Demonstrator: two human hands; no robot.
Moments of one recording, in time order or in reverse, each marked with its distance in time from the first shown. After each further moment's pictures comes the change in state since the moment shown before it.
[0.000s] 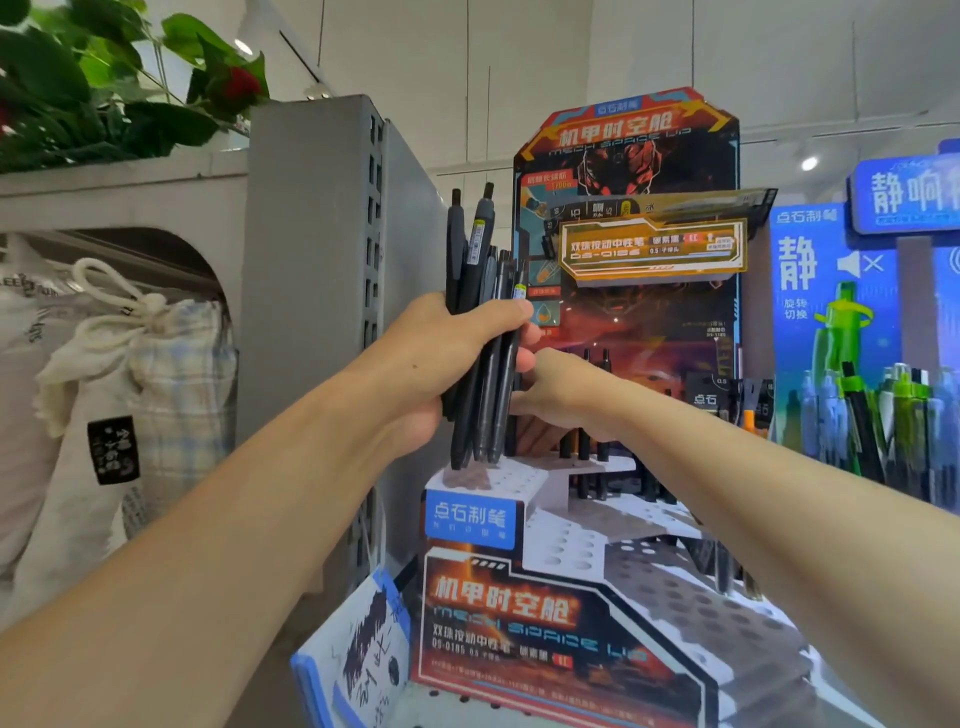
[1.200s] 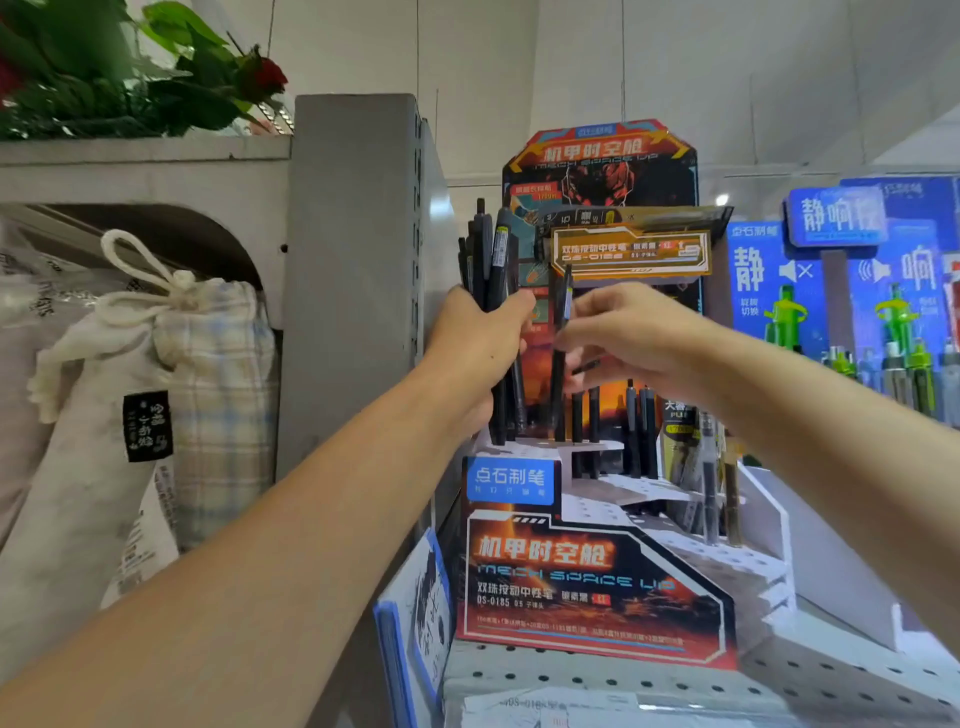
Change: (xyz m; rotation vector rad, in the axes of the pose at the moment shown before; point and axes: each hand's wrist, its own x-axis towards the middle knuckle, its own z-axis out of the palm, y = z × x) left_hand 0.010 -0.019 0.008 -0.047 0.111 0.057; right_hand -0.074 -0.031 -0.036 0.383 0.216 -0.046
